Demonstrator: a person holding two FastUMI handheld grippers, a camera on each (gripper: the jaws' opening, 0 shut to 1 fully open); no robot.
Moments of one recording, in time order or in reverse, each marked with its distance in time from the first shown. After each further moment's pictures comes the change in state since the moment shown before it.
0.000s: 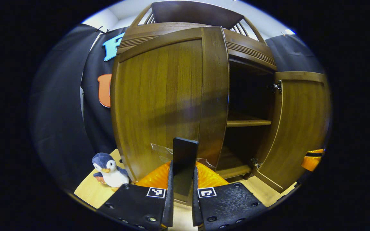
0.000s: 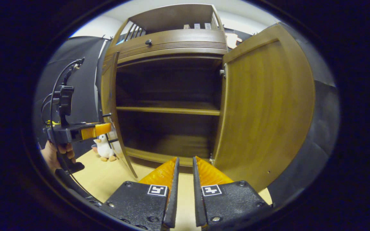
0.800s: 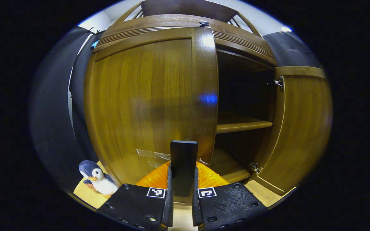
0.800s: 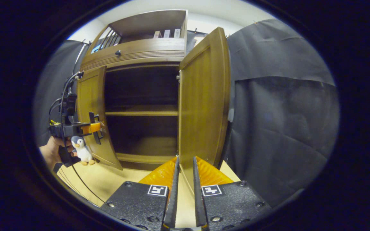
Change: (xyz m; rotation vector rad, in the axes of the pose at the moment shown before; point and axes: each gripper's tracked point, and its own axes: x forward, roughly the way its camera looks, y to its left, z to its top) left arm 0.053 -0.027 0.009 0.026 -0.005 -0.064; right arm -0.033 -0.050 -0.007 0.086 -0.026 -0.257
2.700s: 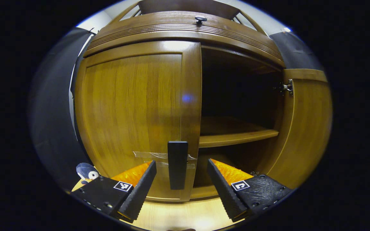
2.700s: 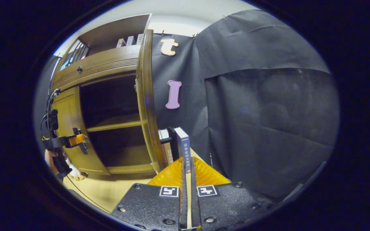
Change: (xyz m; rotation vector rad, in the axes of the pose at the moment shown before) left arm 0.043 -0.015 0.020 -0.019 0.006 0.044; right arm -0.006 -0.045 0.018 0.158 -0.039 -0.243
